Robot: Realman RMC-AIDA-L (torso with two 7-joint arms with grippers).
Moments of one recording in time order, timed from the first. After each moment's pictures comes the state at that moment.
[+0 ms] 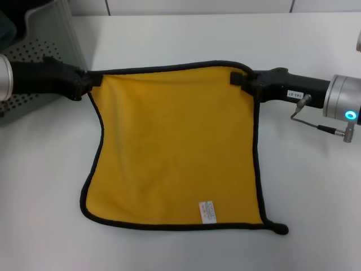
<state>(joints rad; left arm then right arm) -0.51 -2.09 0.80 1.09 2.23 1.38 -1.85 0.62 2.02 -1.40 -0.49 -1.18 -1.06 1.47</state>
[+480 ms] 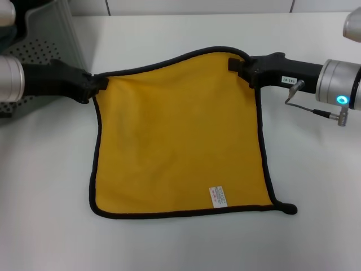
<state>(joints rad) -0.51 -2.09 0.85 1.06 2.24 1.33 -1.85 0.67 2.02 -1.40 -0.48 -1.18 -0.99 1.43</state>
